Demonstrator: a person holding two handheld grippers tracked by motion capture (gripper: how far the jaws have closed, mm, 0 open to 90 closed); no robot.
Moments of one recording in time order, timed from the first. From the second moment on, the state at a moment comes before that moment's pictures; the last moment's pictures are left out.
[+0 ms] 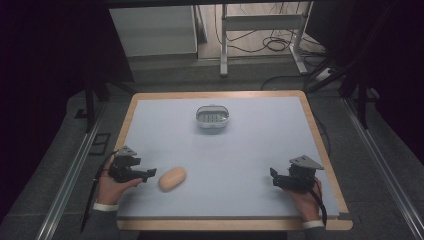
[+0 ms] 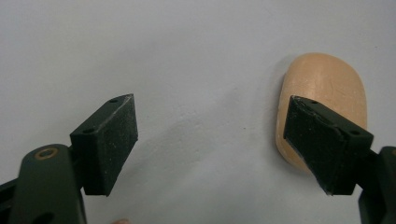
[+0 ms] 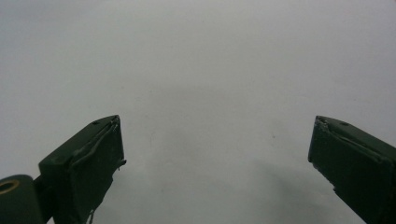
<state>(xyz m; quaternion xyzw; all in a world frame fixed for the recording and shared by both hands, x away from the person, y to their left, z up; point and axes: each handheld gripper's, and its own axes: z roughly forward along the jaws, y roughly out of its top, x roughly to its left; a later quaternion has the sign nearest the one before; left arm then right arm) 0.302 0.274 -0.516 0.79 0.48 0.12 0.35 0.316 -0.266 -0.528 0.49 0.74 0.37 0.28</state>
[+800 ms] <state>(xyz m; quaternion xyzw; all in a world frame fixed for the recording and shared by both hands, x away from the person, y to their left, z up) 0.299 0.279 -0.513 0.79 0.49 0.12 0.35 0.312 -0.269 -0.527 0.48 0.73 0.39 0.29</state>
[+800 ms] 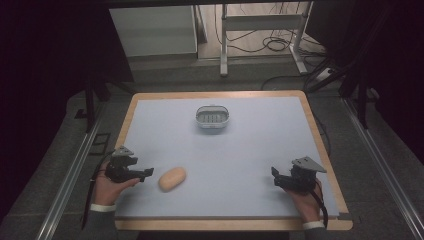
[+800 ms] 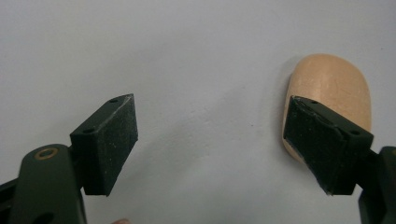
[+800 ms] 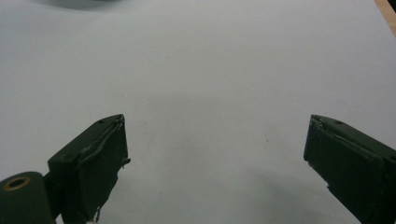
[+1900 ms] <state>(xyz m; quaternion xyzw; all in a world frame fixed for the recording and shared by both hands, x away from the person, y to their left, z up) 0.301 0.265 -0.479 0.83 0.45 0.12 0.31 0.307 -0.269 -0.527 0.48 0.72 0.40 0.30</state>
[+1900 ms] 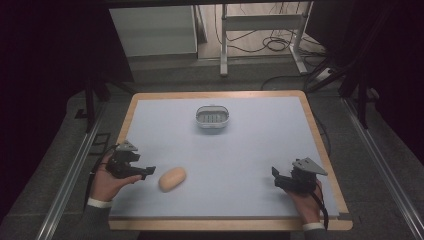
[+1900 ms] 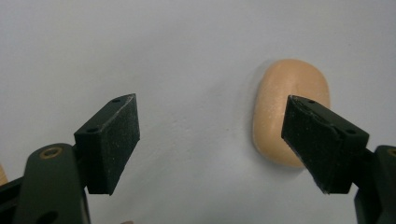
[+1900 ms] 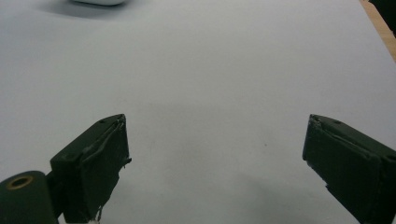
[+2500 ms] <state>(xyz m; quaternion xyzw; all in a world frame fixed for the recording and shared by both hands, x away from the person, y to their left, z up) 0.301 0.240 -0.478 0.85 0.42 0.11 0.30 0.307 -0.269 -0.527 0.48 0.72 0.40 0.30</state>
